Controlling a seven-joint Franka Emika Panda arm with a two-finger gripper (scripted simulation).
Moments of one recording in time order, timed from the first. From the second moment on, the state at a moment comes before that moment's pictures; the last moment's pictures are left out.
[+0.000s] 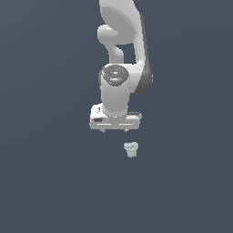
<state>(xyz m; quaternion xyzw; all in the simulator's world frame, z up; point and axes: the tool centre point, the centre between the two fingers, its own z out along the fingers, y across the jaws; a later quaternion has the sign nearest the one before) 0.022 -0.008 0.149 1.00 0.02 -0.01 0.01</state>
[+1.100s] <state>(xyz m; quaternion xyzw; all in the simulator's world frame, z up) 0.060 0.076 0.084 1.00 0.08 0.00 0.00</state>
